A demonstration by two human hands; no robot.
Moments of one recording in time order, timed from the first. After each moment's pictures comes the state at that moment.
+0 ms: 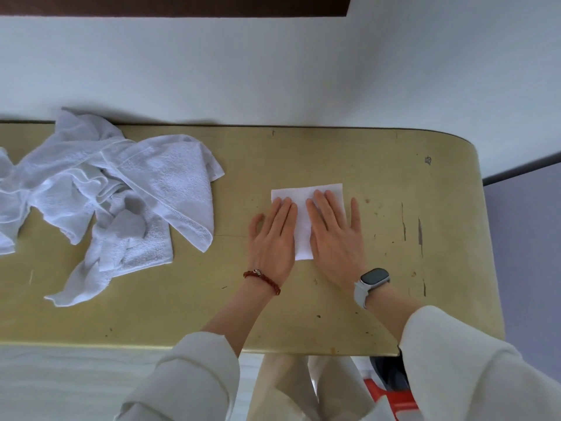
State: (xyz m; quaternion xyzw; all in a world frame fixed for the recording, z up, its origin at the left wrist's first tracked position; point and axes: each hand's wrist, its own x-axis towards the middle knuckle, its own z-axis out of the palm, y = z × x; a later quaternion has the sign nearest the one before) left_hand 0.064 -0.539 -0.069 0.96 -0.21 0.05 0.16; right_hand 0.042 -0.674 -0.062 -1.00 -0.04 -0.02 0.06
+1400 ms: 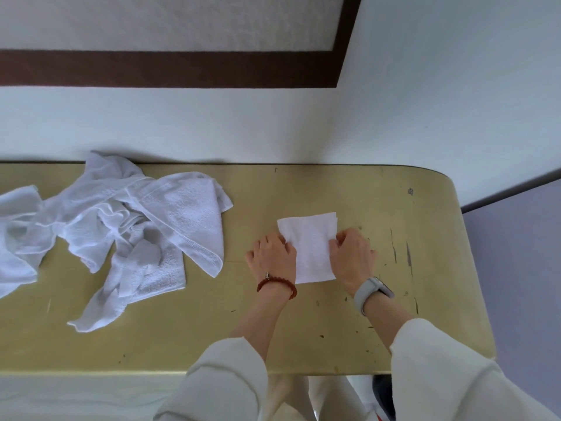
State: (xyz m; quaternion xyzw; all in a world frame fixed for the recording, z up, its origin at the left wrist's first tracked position) left_hand 0.085 -0.556 -0.020 0.96 0.08 -0.17 0.20; right_hand 0.063 -0.675 -0.018 -0.89 0.35 0.13 0.26
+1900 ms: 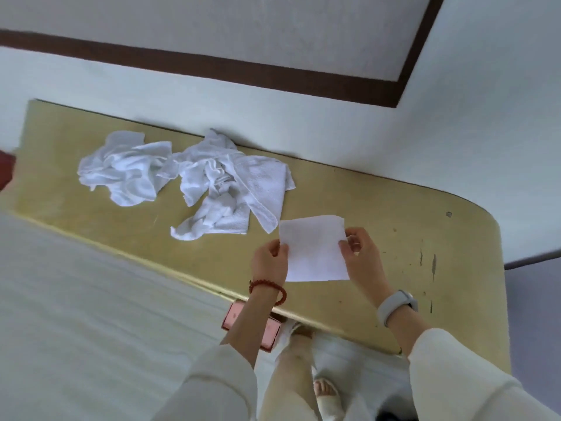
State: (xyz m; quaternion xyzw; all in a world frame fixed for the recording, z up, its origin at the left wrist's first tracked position) left_hand -0.016 -0.483 0.066 0.81 0.27 -0.07 0.51; right_hand -0.005 -0.641 0.059 -0.84 0.10 0.07 0.52
